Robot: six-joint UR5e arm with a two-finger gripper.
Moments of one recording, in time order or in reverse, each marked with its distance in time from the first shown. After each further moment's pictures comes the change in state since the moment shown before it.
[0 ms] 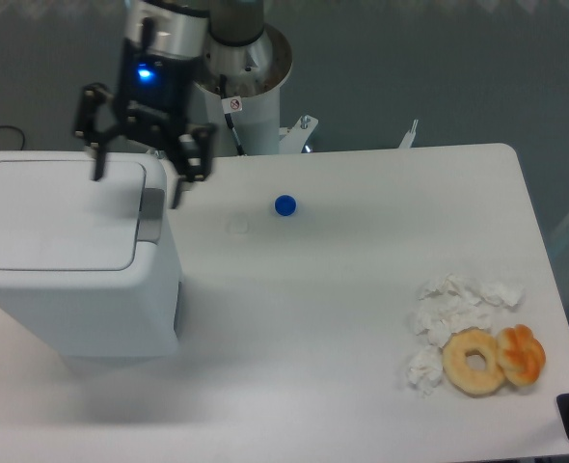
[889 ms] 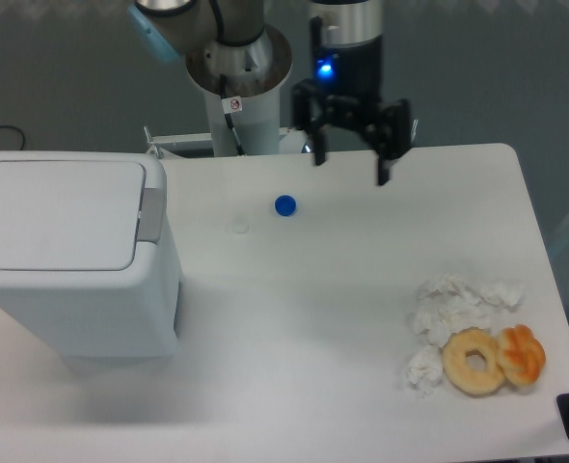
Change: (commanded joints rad) arm 0.304 0.000 -0.003 -0.115 0.249 0.865
